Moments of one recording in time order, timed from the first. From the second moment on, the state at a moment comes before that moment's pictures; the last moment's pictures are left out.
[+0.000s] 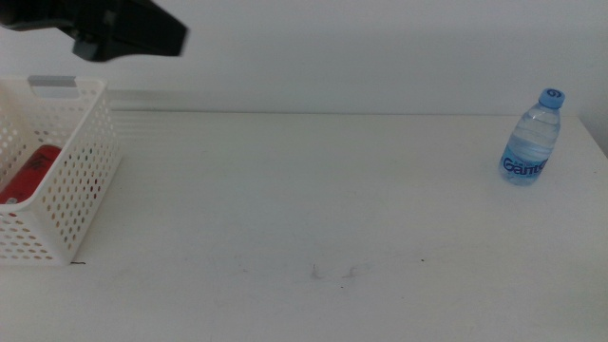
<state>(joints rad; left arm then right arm) -0.12 1.22 -1.49 -0.56 1.16 0.63 -0.05 0.00 0.00 -0.02 0.24 0.01</state>
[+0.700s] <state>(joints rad) -0.39 1.16 -1.52 -0.33 1.16 0.45 -0.05 0.00 0.00 -0.02 0.24 0.01</state>
